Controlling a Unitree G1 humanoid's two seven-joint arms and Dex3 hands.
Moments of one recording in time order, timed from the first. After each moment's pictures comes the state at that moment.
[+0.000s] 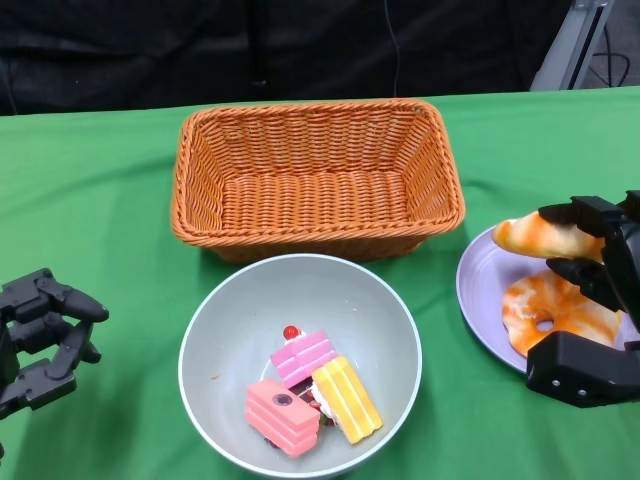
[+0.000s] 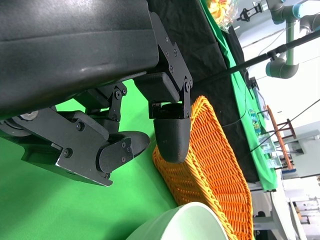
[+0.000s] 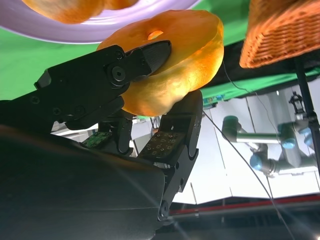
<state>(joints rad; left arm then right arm) -0.19 0.26 0.24 0.77 -0.14 -0.71 -0.32 -0.60 -0.36 0.35 1.16 -0.83 -0.55 -1.02</state>
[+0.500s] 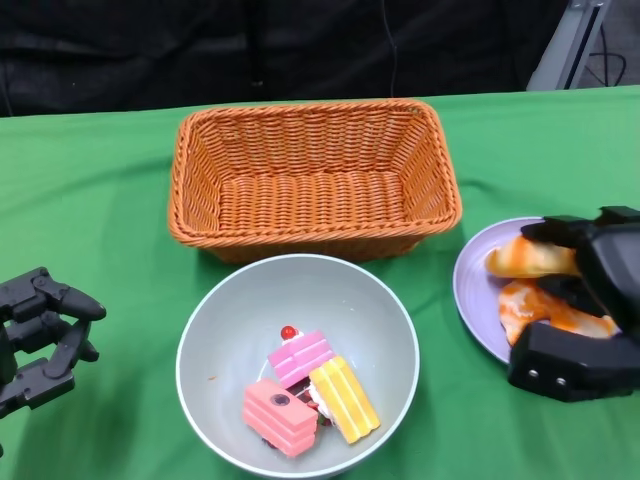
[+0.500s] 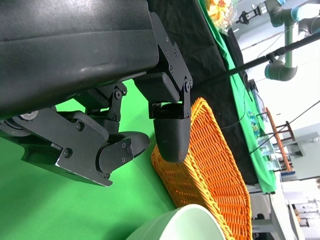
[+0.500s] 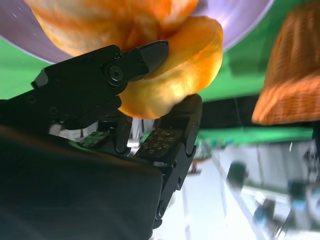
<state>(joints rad) -0.18 0.26 0.24 0.77 -0.15 -0.71 -0.31 -0.61 -0.36 0.44 1.06 -0.79 -0.36 -0.71</state>
